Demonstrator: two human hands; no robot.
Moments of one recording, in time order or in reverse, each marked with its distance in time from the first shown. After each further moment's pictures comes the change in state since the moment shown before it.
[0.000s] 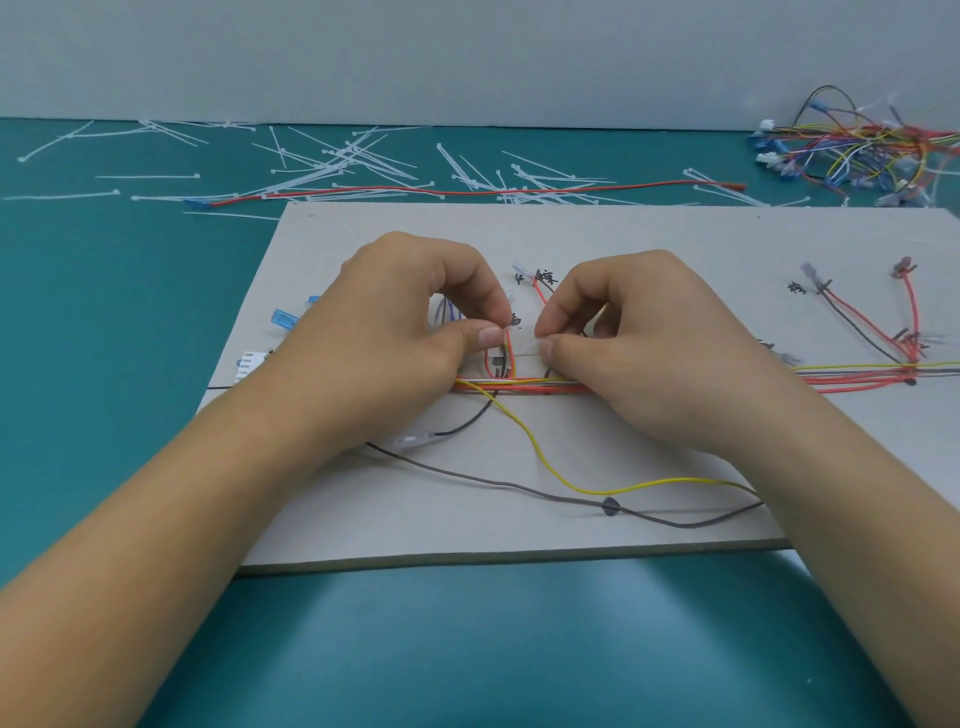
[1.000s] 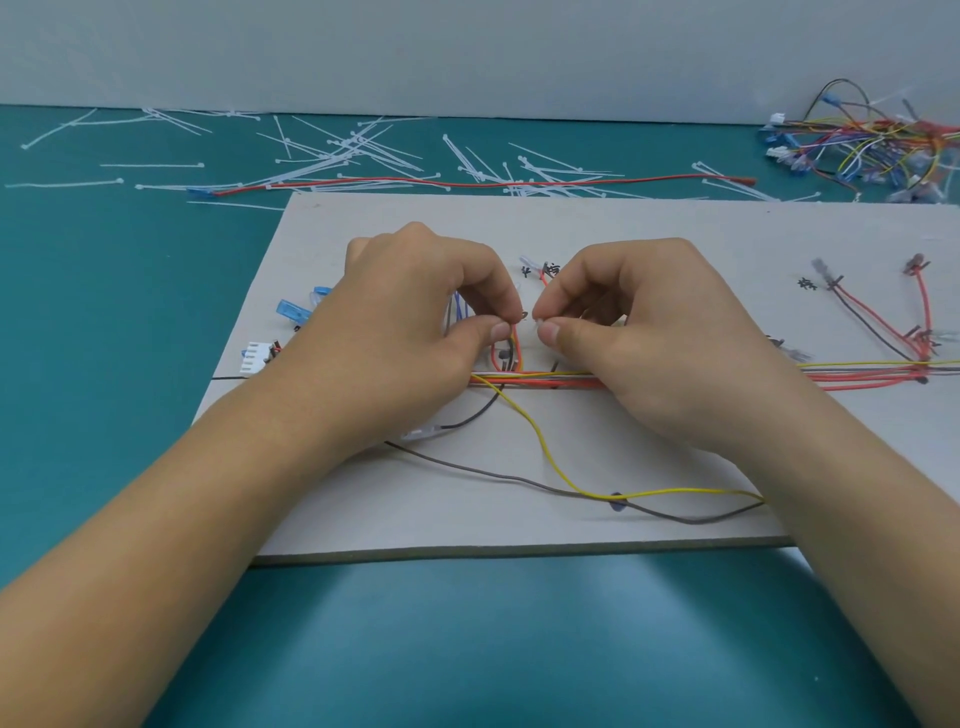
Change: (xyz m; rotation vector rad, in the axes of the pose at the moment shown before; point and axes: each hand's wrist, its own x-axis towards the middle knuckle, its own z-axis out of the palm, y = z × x) left_hand -0.004 0.003 0.002 0.083 0.051 0.105; right_hand 0.002 0.003 0.004 0.141 0.030 -0.048
